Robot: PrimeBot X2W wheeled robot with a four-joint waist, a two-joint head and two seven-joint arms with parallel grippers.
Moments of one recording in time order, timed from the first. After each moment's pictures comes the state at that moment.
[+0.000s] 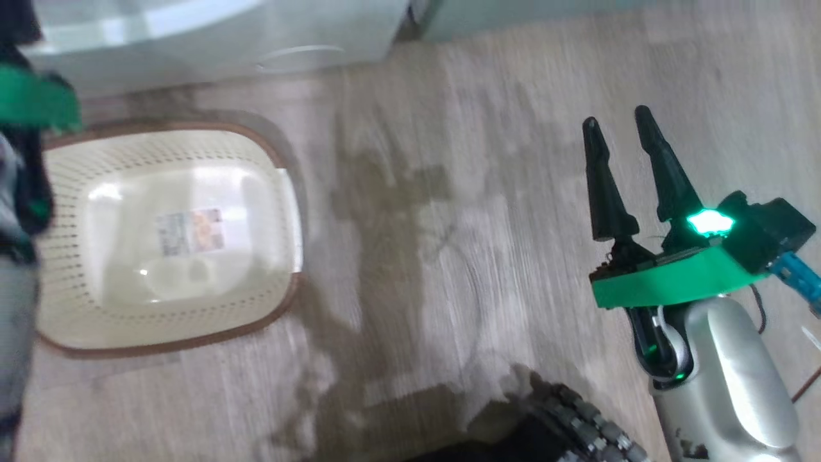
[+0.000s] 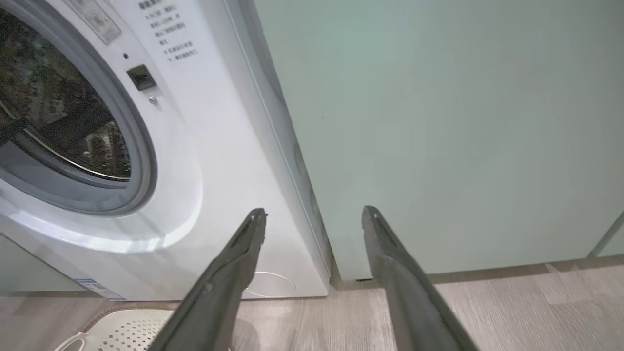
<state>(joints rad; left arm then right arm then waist) -0.71 0.47 -0.18 0.10 -0.54 0.20 -0.19 -0.29 -0.05 0.12 0.05 0.37 0.13 -0.25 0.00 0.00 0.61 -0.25</state>
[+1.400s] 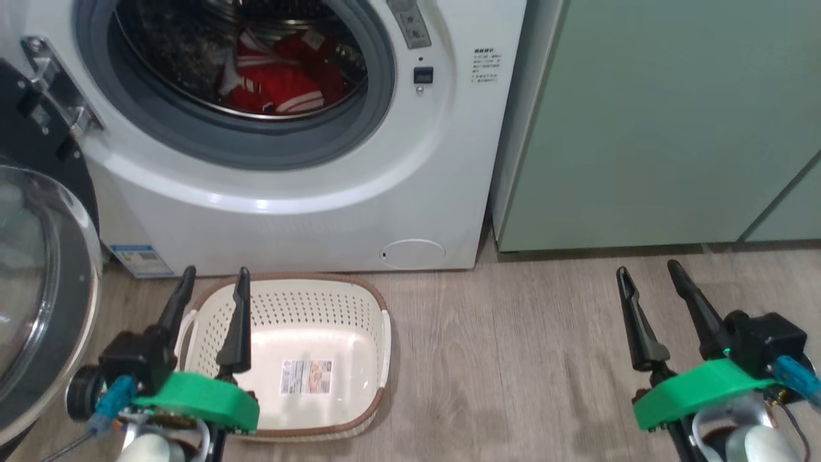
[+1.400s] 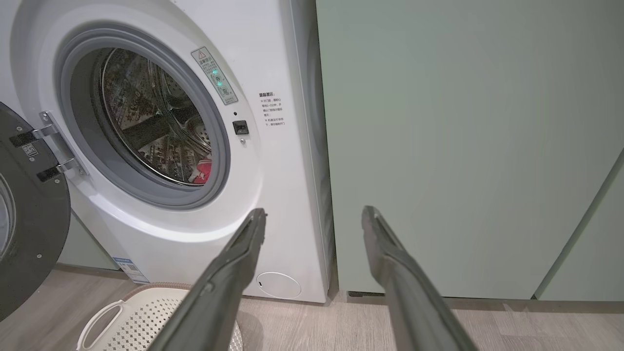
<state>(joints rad) -0.02 0.31 -0.30 -0.01 -0.44 0.18 -0.25 0.06 -0.04 -0.03 -0.03 0.20 0.13 -0.07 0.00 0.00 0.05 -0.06</state>
